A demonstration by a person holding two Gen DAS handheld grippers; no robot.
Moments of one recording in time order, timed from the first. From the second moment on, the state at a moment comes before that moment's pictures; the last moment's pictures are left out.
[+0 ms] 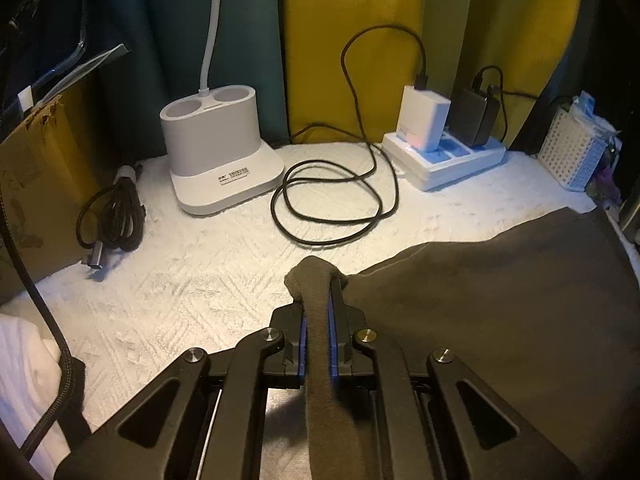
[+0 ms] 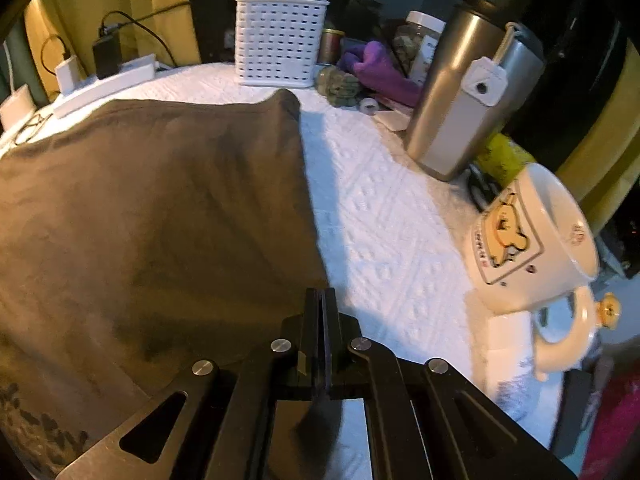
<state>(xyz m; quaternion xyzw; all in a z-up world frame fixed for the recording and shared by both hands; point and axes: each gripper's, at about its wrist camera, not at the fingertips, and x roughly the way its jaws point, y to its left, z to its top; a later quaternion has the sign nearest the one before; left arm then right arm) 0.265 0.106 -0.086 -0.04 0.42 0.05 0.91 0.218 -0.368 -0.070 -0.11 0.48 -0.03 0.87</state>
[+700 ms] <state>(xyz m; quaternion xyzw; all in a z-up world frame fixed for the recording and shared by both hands) 0.201 0.113 -0.019 -0.06 0.35 0.06 0.93 0.161 -0.404 -0.048 -0.01 0.45 -0.03 0.89</state>
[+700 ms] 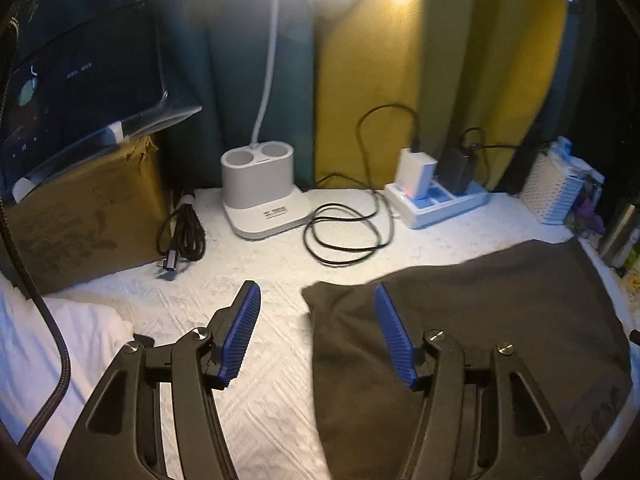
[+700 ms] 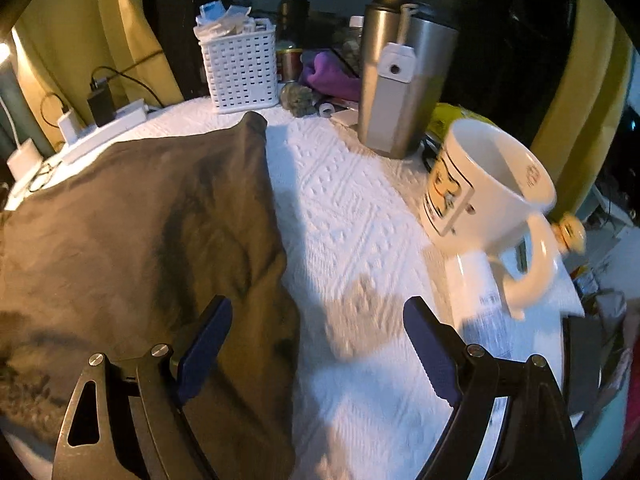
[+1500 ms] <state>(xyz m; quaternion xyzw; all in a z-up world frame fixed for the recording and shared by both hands) 0.079 0.044 -0.054 -0.09 0.39 -0.02 0.92 0.051 -0.381 -0.066 0.04 0.45 0.00 0.89</state>
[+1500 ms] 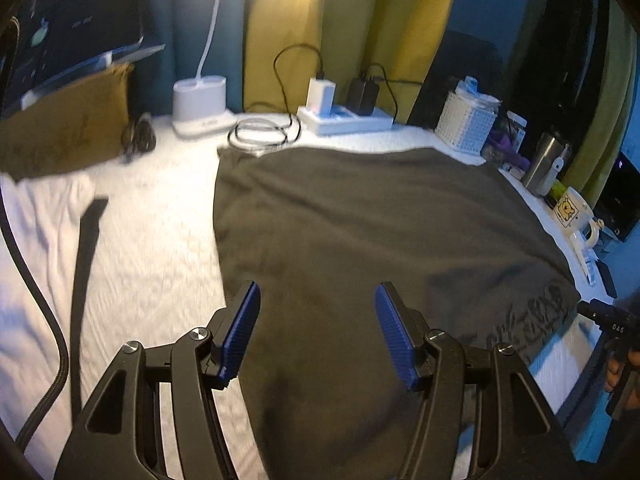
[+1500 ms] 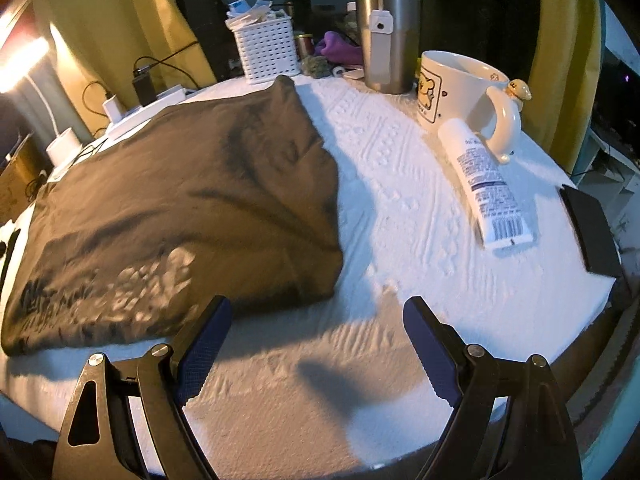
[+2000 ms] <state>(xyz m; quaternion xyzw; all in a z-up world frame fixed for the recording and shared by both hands) 0.076 0.057 -0.074 -0.10 0.42 0.00 0.90 0.063 -0.358 -0.074 0.08 0.45 0.05 0.89</state>
